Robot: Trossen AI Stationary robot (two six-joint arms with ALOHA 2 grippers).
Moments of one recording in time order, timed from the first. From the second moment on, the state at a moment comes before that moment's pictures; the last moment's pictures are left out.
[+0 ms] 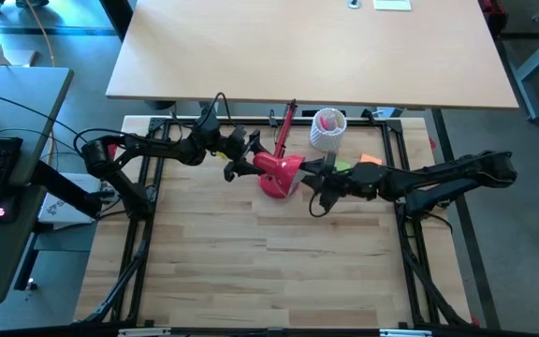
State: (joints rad) left arm 0.48 1.62 0.77 0.95 0.91 -0.29; right arm 0.05 1.19 0.63 0.46 0.33 -1.39
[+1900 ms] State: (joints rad) left arm 0.48 1.62 0.77 0.93 0.91 -0.28; right arm -0.03 1.21 0.63 0.47 0.16 0.02
